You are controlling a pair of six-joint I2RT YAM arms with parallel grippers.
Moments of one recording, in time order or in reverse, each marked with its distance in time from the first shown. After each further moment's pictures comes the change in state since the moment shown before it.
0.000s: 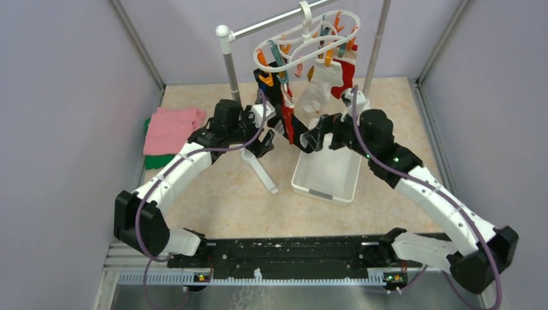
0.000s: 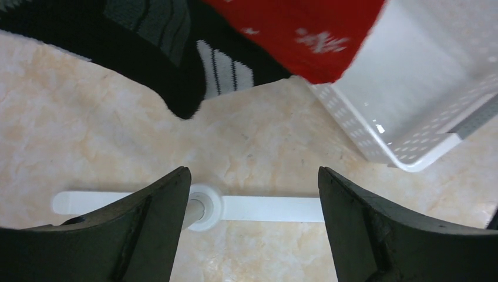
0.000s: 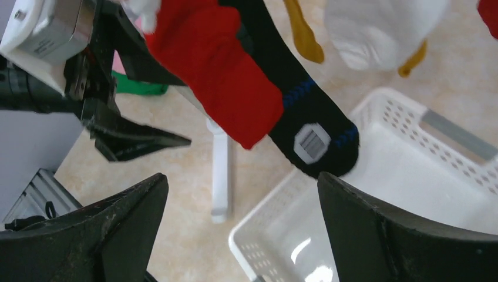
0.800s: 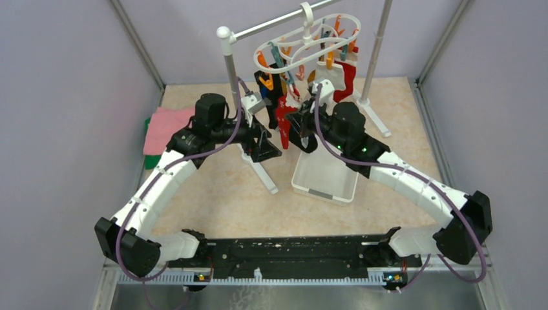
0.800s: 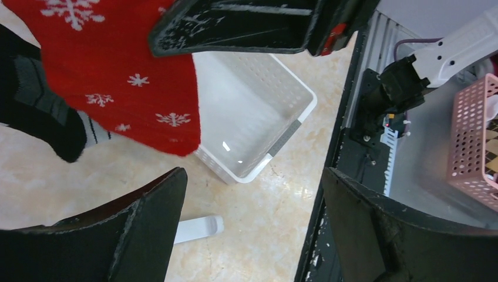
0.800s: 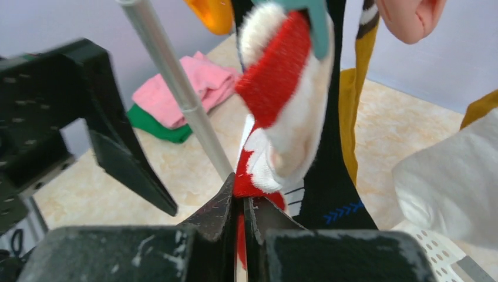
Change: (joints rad) left arm 0.001 -0.171 0.108 -0.124 0.405 -0.277; right arm 0.161 0.309 0.131 0.404 0.041 -0.194
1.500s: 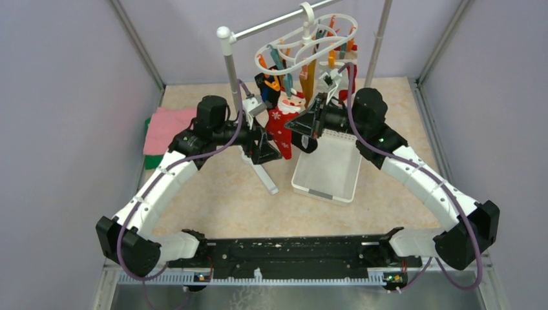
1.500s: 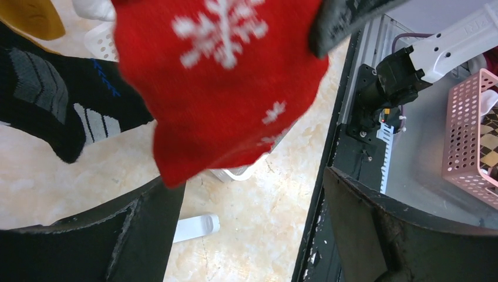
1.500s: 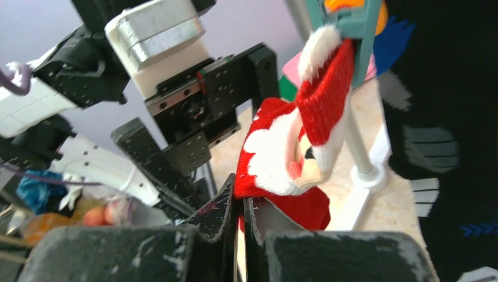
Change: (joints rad) left arm 0.000 0.003 -0.035 0.028 0.034 -0.021; right arm -0.168 -0.058 0.064 -0.051 -0.614 0.314
